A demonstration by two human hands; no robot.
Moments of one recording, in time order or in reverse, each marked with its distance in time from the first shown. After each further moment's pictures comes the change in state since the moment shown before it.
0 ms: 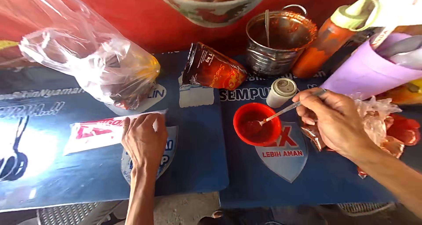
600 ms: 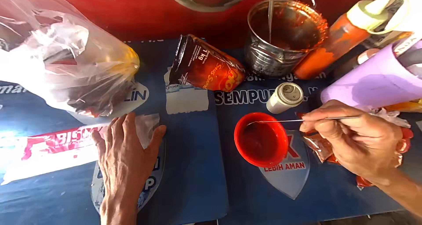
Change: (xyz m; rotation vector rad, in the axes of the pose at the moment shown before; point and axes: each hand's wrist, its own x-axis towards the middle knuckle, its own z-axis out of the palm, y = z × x) left_hand 0.000 -0.013 0.012 -0.030 -0.149 -0.042; right_hand 0.009 0.008 -0.012 -0.204 -0.194 -0.537
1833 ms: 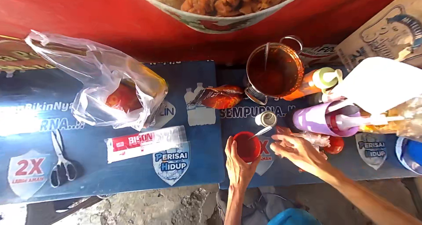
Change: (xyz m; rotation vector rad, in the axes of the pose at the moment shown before) left_hand -0.060 0.234 0.016 -0.620 -0.087 -0.264; right_hand 0.072 -0.062 -0.047 -0.113 -0.603 1.093
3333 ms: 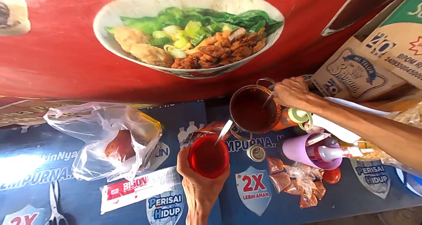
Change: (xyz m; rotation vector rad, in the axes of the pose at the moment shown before) left_hand 0.141 0.061 -0.089 0.168 0.207 0.240; right_hand 0.172 -0.092 -0.186 -1.027 0.240 -0.027
